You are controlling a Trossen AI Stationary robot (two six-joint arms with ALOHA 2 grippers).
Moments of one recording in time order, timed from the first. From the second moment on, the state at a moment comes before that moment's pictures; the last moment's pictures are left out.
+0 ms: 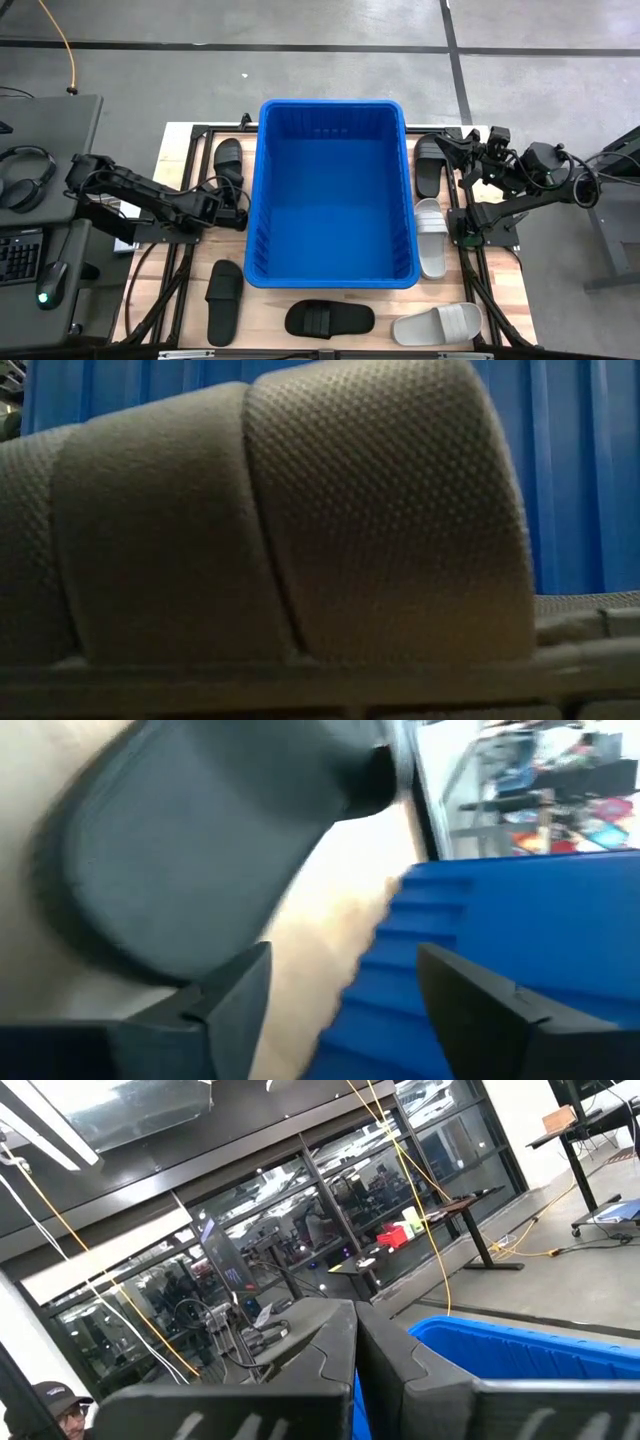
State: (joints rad) left arm -0.03 1.09 0.33 -0.57 -0.94 -2.64; right arm 0.19 0.52 0.84 -0.06 0.63 0.33
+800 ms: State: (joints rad) left arm 0.07 1.17 0.35 -0.47 -0.94 -2.58; right arm 0.19 0.52 0.84 -0.07 0.63 0.33
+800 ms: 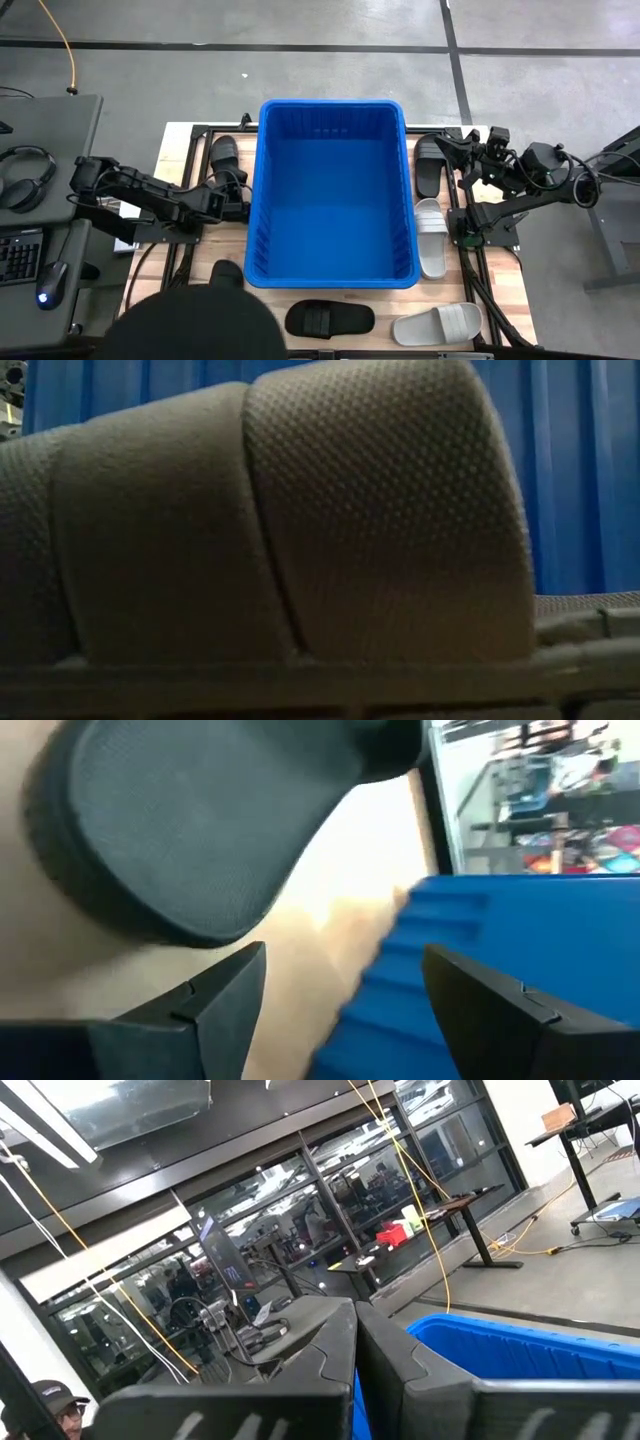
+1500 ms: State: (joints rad) left arm 0.24 1.17 0.36 -0.58 -1.12 -2.54; right arm 0.19 0.52 0.84 -0.07 0.63 0.34
